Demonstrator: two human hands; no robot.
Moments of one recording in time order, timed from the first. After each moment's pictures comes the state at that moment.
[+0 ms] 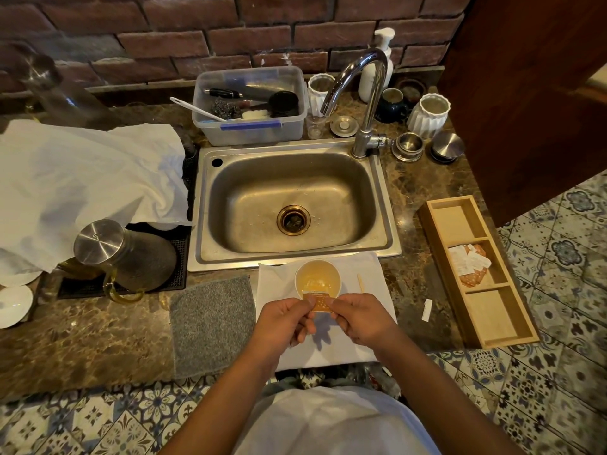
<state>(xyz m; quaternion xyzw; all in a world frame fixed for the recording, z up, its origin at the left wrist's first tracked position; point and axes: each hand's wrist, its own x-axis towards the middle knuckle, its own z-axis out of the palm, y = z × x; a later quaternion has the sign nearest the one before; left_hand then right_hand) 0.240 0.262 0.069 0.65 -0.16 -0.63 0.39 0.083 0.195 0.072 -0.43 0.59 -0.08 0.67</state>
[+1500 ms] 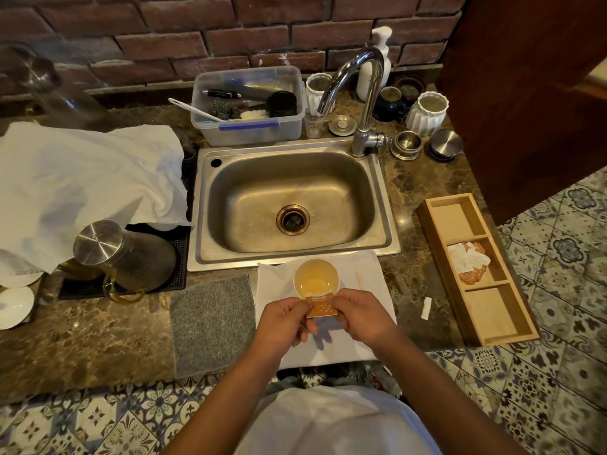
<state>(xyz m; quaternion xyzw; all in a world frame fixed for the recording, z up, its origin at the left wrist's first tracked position) 0.233 0.261 0.071 0.68 -0.19 -0.61 0.37 0.083 0.194 0.076 -0.43 0.58 -0.11 0.68</state>
